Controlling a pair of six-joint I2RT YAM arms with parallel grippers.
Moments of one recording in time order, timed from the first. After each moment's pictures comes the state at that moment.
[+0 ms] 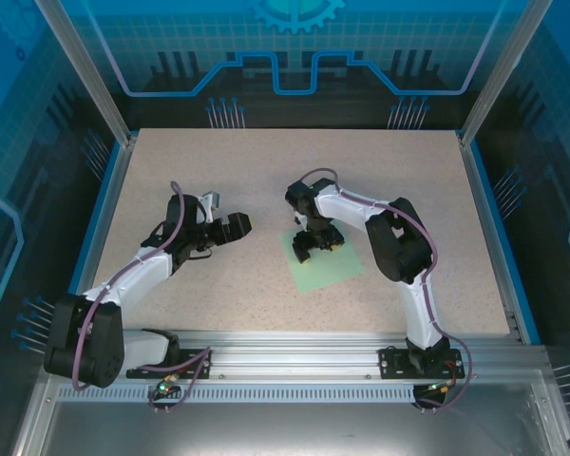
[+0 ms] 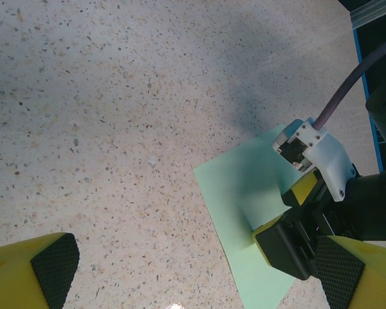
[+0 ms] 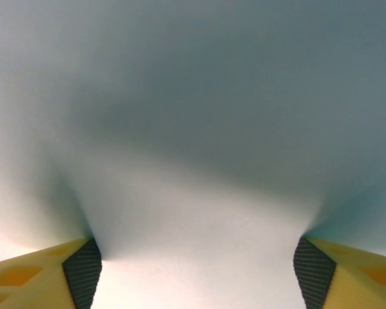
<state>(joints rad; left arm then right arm) -0.17 1.26 0.65 -0.11 0.45 -0.56 0.63 2.16 1.62 -1.13 -0.01 0.23</state>
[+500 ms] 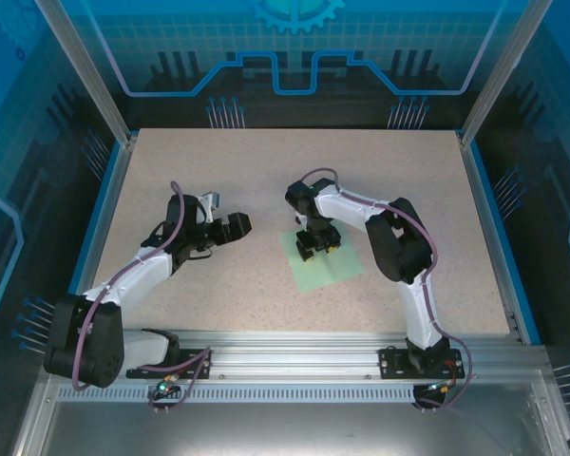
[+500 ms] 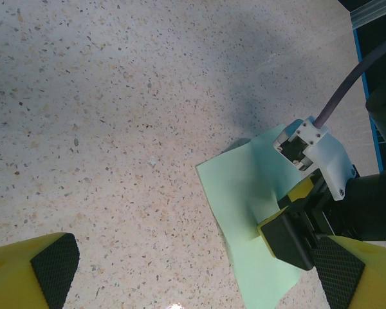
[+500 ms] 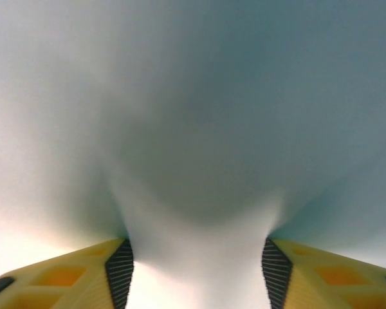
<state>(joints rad) -0.17 1.26 0.65 -0.11 0.45 -0.56 0.63 2.16 1.62 -1.13 -0.01 0.26</state>
